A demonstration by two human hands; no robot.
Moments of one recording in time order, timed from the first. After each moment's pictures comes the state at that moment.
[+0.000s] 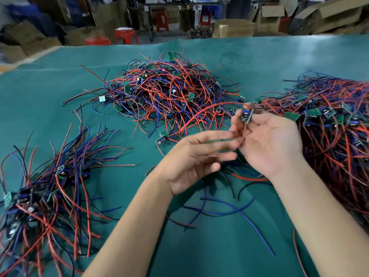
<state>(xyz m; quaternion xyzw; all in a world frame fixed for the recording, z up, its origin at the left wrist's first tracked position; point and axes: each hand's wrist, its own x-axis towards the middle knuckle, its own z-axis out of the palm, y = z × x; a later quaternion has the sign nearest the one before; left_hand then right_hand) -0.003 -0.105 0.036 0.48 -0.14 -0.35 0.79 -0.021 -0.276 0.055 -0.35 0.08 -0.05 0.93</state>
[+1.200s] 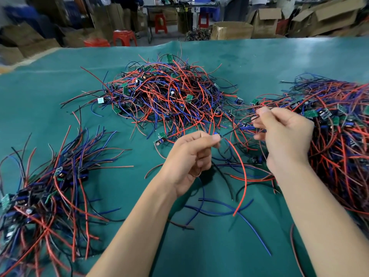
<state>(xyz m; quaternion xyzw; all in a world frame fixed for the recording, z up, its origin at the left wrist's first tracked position) -0.003 -0.115 0.031 0.53 -0.13 -0.24 0.80 -0.012 -0.303 0.038 -0.66 0.18 -0.36 0.63</state>
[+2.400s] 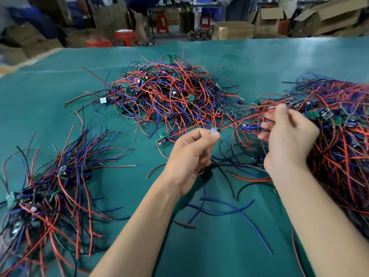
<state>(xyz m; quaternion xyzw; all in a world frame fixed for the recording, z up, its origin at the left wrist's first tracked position) -0.005 -0.116 0.030 0.56 -0.12 -0.18 0.80 -0.008 -0.296 0.041 -0.58 0.22 -0.41 0.67</state>
